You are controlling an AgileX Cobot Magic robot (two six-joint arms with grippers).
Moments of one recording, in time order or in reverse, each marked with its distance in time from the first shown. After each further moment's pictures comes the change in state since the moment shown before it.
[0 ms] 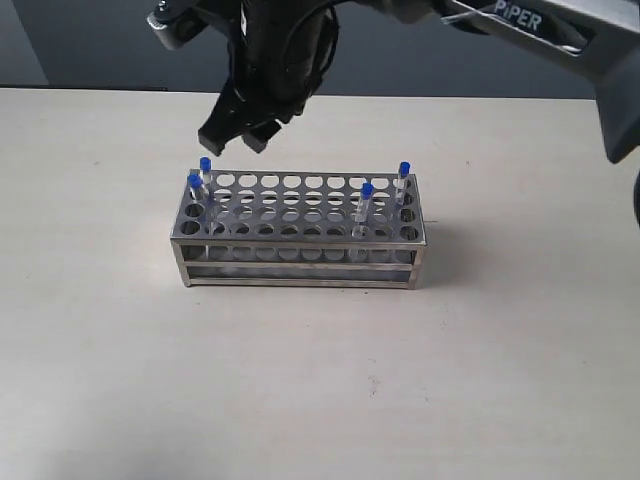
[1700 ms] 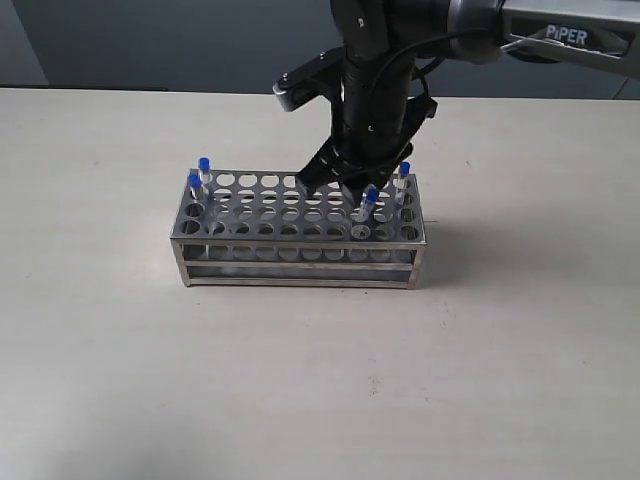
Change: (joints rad) left arm 0.000 0.000 0.000 0.000 0.000 0.000; right arm -0.148 -0.042 0.305 0.026 -0.033 0.135
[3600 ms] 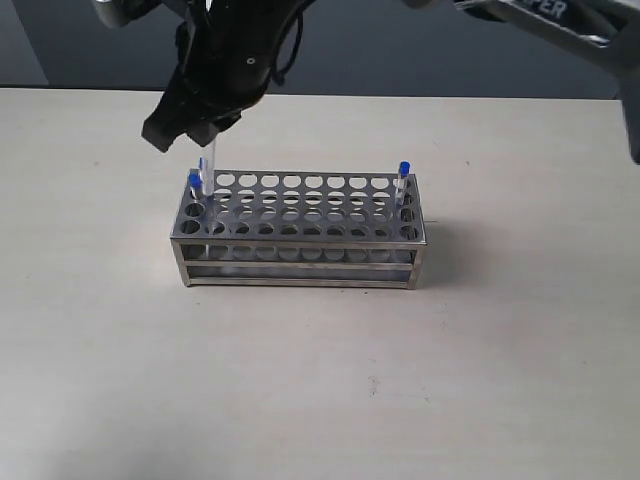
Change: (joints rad) left arm 0.000 0.000 0.000 0.000 0.000 0.000; right arm 0.169 0.013 -0.318 0.247 -0.042 -0.314
